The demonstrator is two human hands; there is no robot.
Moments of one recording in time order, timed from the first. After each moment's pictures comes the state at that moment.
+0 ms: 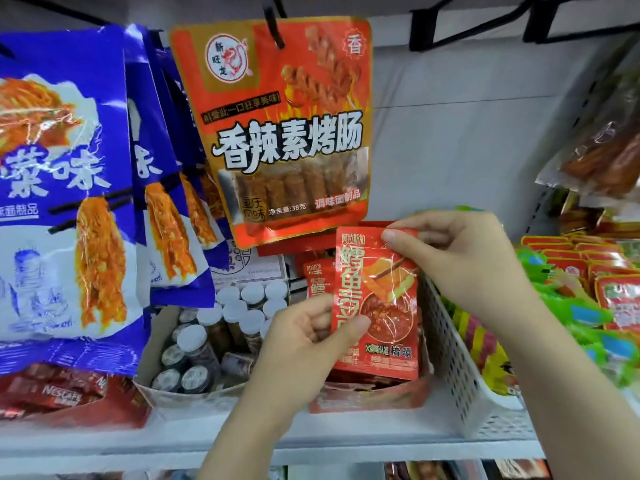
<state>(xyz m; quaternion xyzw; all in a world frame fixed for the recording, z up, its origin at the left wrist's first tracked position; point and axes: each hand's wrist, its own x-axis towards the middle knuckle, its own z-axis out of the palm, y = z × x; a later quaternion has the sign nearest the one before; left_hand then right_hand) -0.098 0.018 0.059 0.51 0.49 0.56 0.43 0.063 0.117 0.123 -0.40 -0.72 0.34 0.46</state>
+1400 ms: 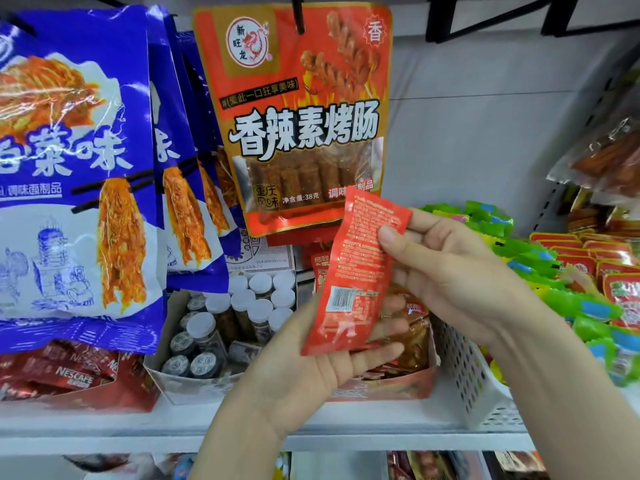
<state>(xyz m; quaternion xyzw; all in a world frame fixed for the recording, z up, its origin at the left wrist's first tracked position) -0.101 0.006 0.072 0.26 0.27 0.58 0.72 0.046 0.104 0.115 -0.15 -0.56 0.72 0.38</state>
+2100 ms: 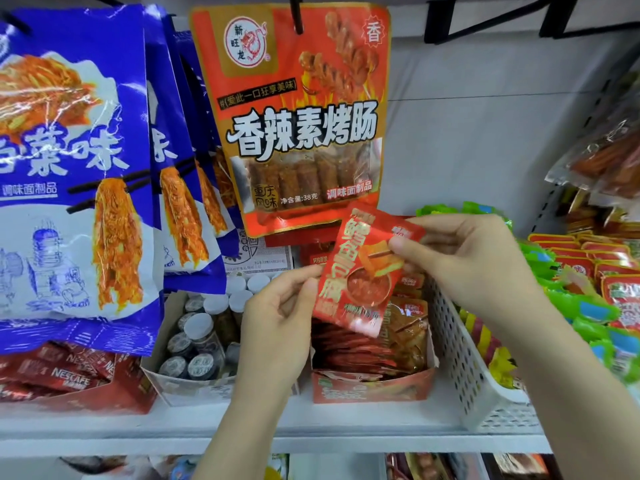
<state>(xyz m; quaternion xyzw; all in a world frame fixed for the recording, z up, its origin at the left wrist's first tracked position) -0.114 0.020 0.055 0.42 0.59 0.63 0.27 0.059 0.113 0.115 -0.38 -0.69 0.40 0.47</state>
